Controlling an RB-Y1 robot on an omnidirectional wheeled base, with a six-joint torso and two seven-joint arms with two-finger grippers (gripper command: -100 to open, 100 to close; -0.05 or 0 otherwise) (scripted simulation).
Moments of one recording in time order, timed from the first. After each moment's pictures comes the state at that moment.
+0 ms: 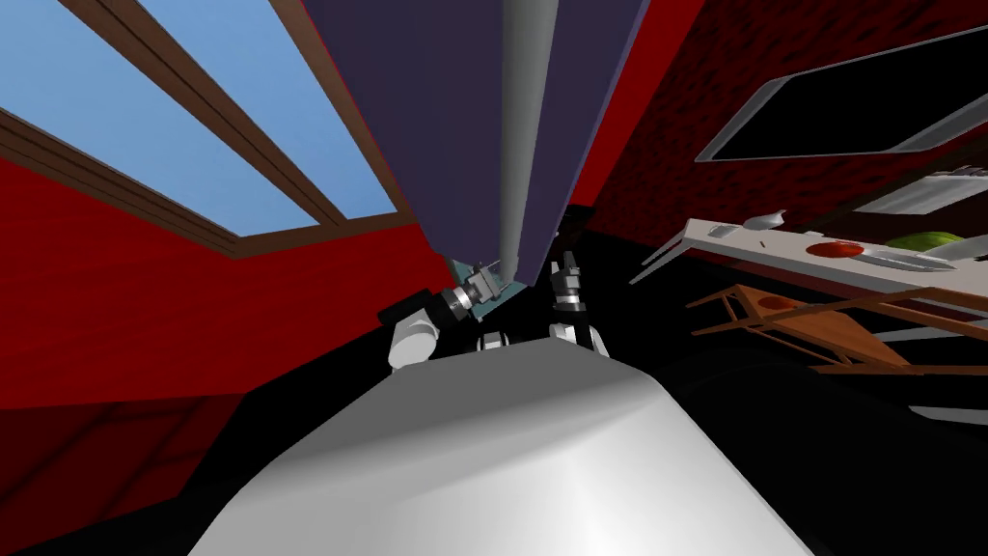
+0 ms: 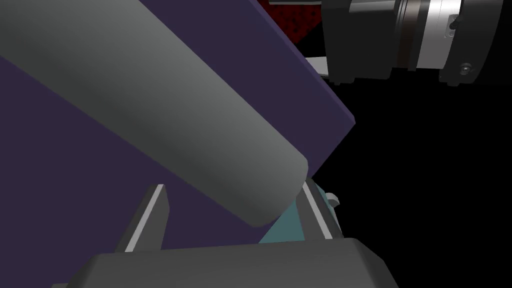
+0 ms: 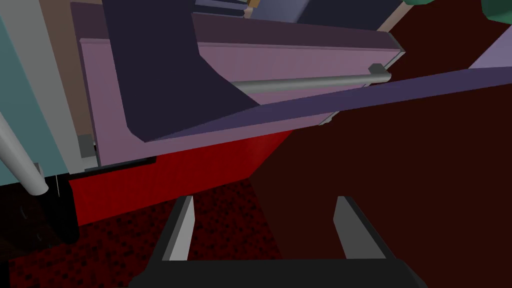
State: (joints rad) left arm 0.01 0.12 -0.39 -2.52 0.77 0.99 0.43; right arm 0.55 0.02 -0.04 -2.25 0.08 -0.39 -0.11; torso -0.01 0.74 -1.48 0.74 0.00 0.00
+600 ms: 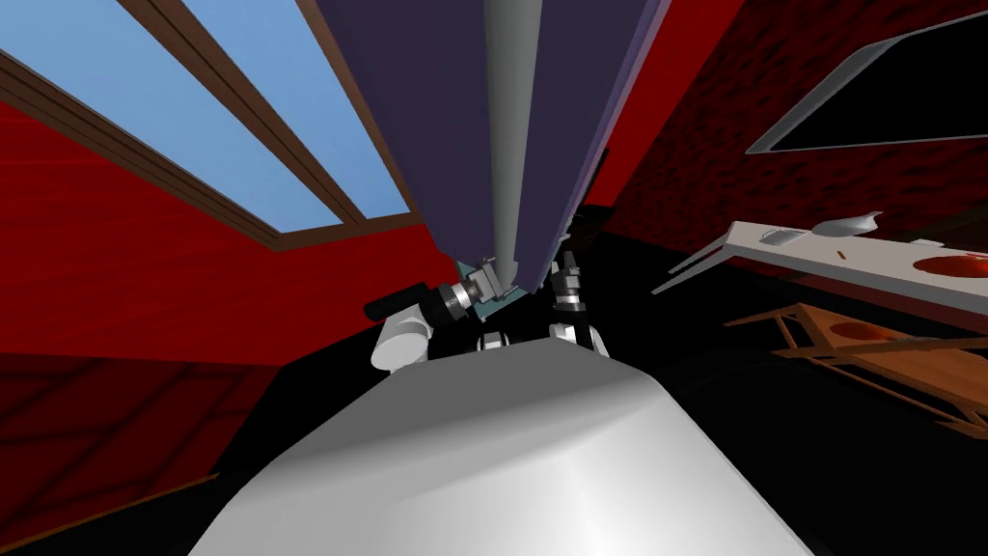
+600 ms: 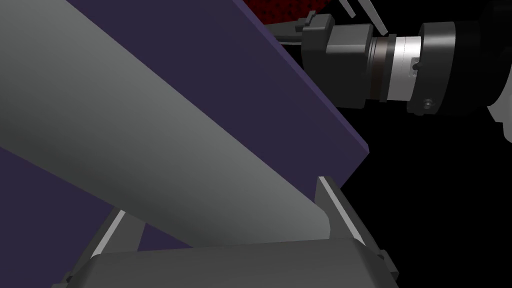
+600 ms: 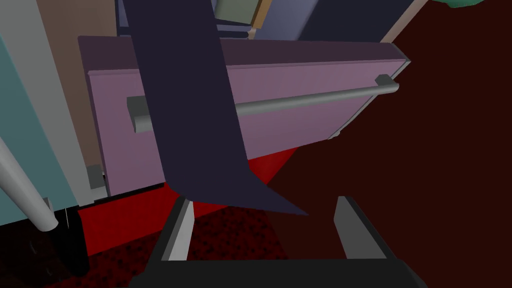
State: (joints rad) left arm -0.07 0.08 -0.36 -2.57 0.81 1.14 0.50; right arm 0.55 0.02 -0.04 -2.25 0.08 -0.39 -0.11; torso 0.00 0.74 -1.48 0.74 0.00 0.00
